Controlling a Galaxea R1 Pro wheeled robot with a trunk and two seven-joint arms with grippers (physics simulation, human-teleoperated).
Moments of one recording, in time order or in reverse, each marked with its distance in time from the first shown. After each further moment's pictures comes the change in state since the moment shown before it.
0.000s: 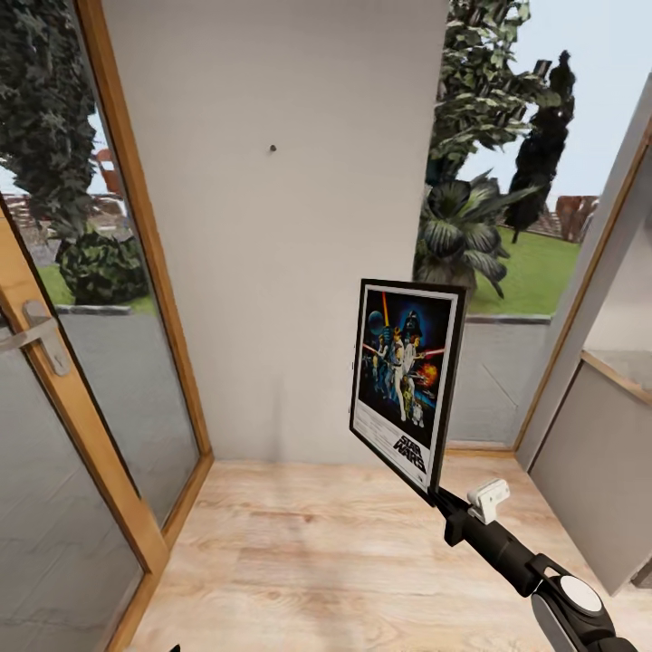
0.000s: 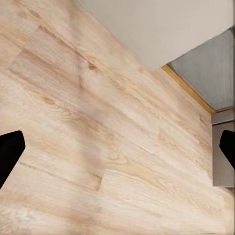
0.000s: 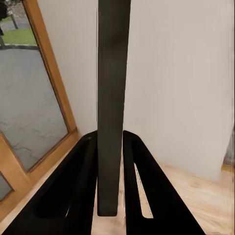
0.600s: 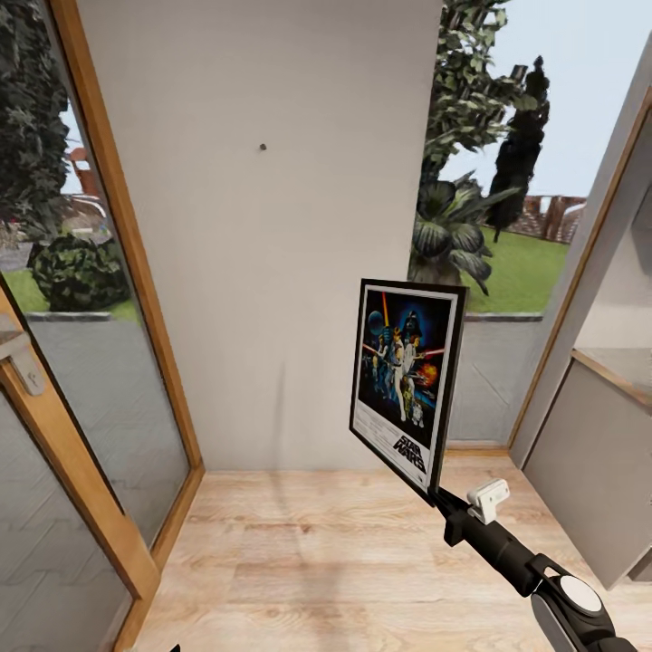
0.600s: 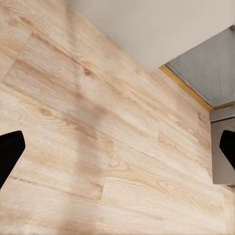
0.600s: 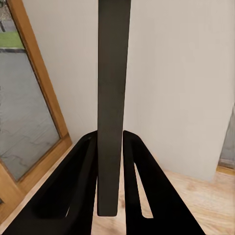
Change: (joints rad) left arm 0.000 0.000 0.000 0.000 0.000 0.000 0.000; right arm 0.000 0.000 0.001 0.000 0.000 0.001 0.000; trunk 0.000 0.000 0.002
